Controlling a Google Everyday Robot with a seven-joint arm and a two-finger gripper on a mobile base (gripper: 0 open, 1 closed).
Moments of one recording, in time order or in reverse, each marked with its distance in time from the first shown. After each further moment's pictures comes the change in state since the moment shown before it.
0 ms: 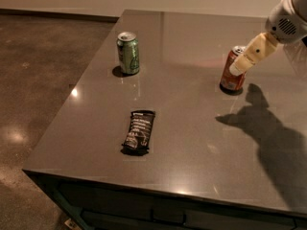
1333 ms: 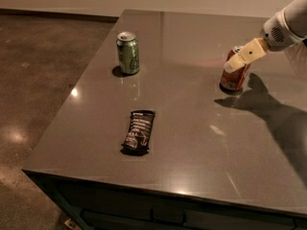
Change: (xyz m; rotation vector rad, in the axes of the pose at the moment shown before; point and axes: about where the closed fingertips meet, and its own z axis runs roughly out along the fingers) arm 0.004 -0.035 0.059 -0.093 -0.081 0.162
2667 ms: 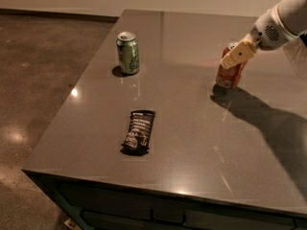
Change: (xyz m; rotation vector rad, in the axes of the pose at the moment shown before) arm -0.018 0.046 -0.006 -0.104 -0.035 -0.105
